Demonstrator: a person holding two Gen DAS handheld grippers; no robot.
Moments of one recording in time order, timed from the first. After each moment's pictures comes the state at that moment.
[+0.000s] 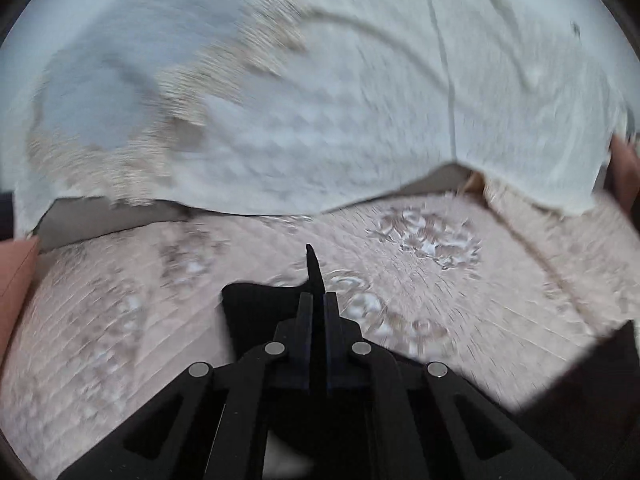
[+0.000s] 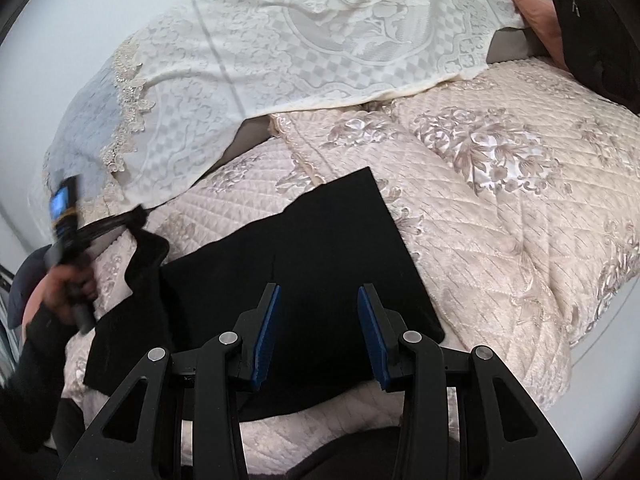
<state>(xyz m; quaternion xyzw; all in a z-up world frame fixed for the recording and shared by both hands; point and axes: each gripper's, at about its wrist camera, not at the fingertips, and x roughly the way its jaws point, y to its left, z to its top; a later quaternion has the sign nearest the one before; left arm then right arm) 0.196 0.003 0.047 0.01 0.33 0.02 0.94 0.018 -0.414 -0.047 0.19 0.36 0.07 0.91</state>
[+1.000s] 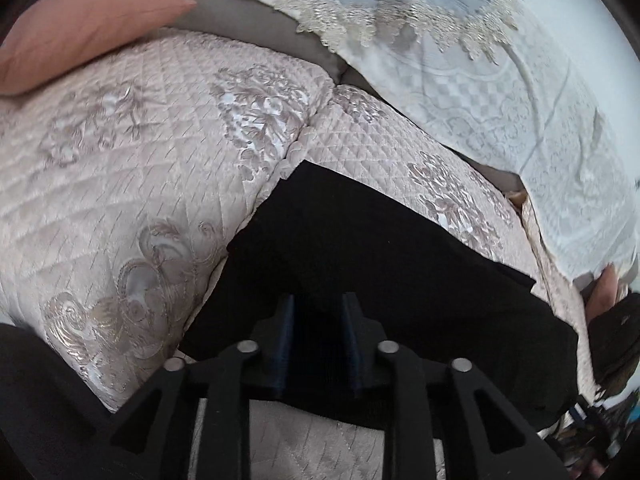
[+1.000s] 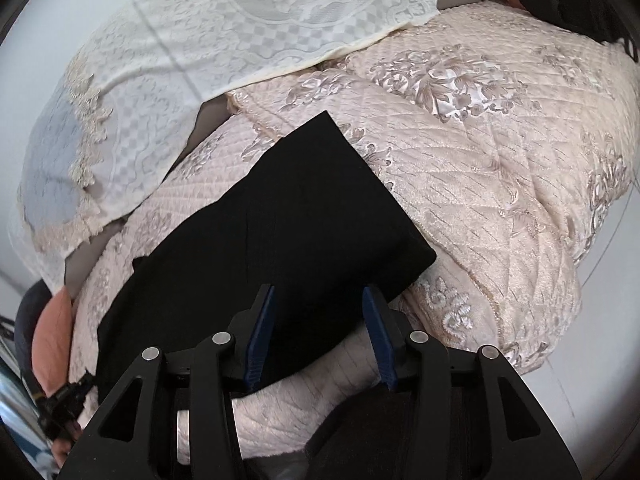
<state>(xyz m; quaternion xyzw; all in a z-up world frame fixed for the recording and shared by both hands) 0.010 0.169 -0.039 -0.27 0.41 0.08 0.87 0.007 -0.417 -0.069 0.27 0.41 0.01 0.87</state>
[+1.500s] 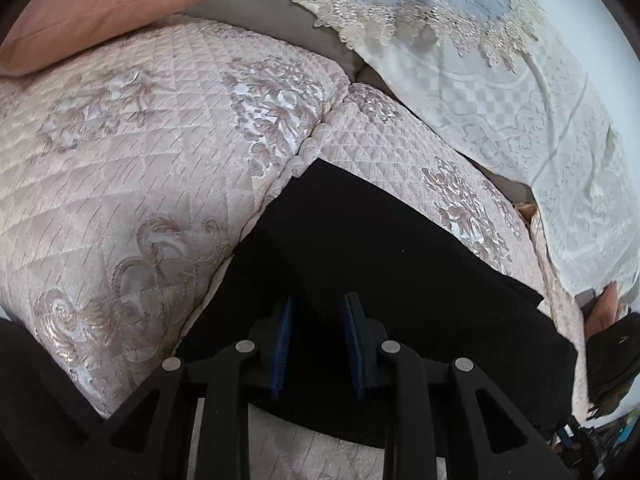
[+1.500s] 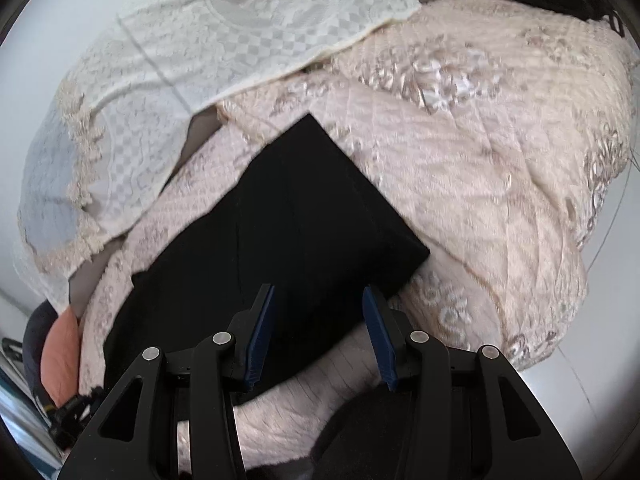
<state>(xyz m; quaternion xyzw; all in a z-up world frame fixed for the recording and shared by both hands) 0.019 0.171 -0.048 -0.28 0.42 0.09 0.86 0.005 -0.423 -0.082 0.30 0.42 -0.01 0.86</state>
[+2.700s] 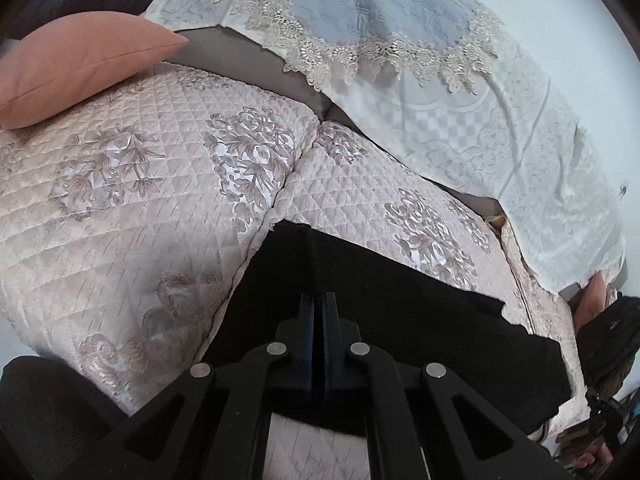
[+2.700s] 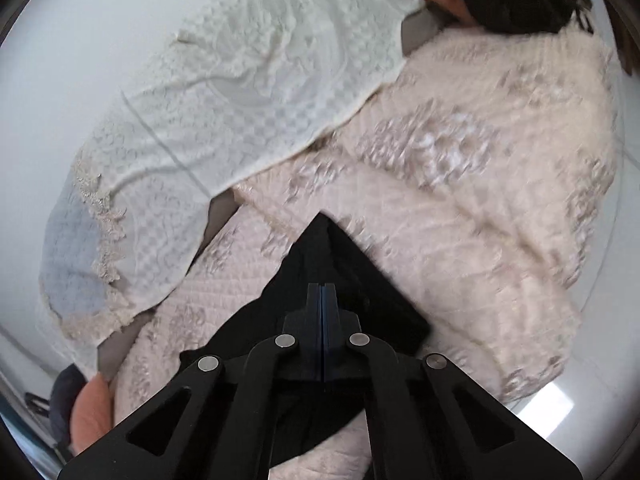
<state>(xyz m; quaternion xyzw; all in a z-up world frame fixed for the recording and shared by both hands) -0.002 0.177 0.002 -0.25 0.37 0.06 0.89 -0.016 -0.452 -0.018 0.35 0.31 -0.05 0.89</state>
